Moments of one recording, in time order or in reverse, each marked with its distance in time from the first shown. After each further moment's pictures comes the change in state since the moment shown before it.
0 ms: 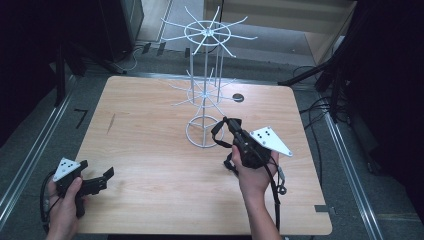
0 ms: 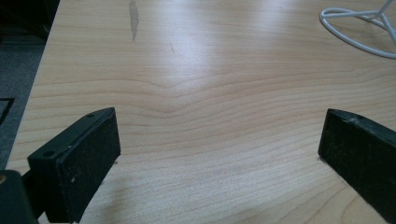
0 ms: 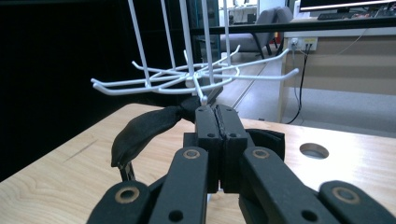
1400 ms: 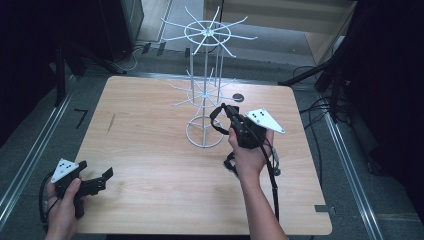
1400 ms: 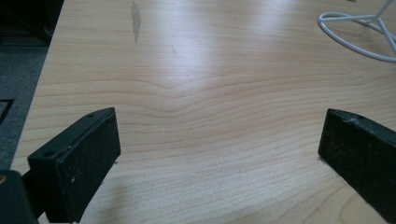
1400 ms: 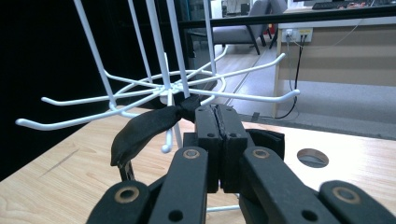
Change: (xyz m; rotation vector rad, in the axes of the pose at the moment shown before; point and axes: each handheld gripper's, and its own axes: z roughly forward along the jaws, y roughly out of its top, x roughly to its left) left arm 0.002 -0.002 -0.003 -0.014 -0.004 -0.008; right arm -0.014 0.011 0.045 0.041 -0.028 0.025
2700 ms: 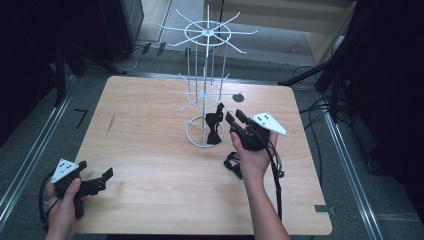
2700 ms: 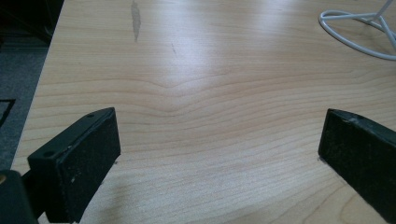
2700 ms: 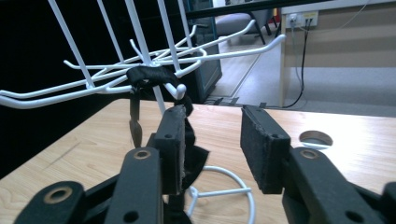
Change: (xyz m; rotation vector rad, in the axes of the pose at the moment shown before) left arm -0.001 0.000 0.000 0.004 0.006 0.010; right arm -0.020 -0.017 -0.001 0.023 0.023 0.052
